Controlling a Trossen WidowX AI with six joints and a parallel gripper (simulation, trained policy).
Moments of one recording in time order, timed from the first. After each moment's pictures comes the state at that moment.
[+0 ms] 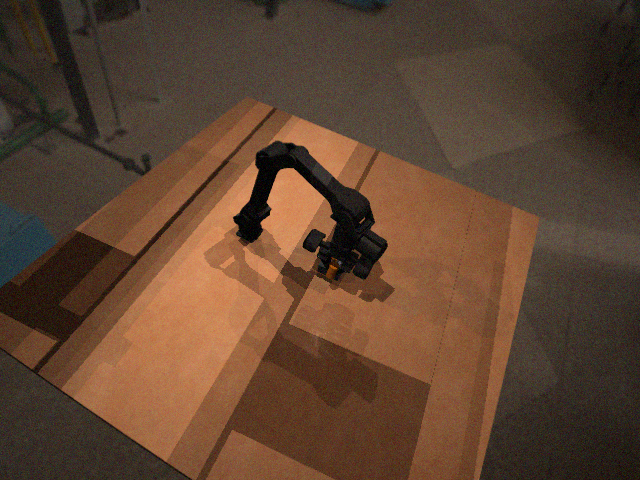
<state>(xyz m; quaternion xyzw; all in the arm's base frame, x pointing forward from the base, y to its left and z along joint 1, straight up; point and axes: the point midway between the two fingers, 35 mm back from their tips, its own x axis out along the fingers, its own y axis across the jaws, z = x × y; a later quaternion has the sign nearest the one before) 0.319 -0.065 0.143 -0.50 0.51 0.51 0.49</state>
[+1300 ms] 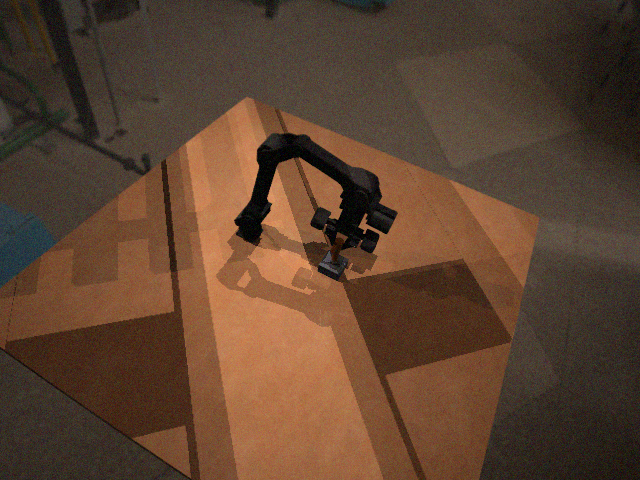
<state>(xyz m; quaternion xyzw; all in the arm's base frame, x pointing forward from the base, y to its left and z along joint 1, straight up) 0.295 0.018 0.144 -0.50 0.49 0.56 0.44</state>
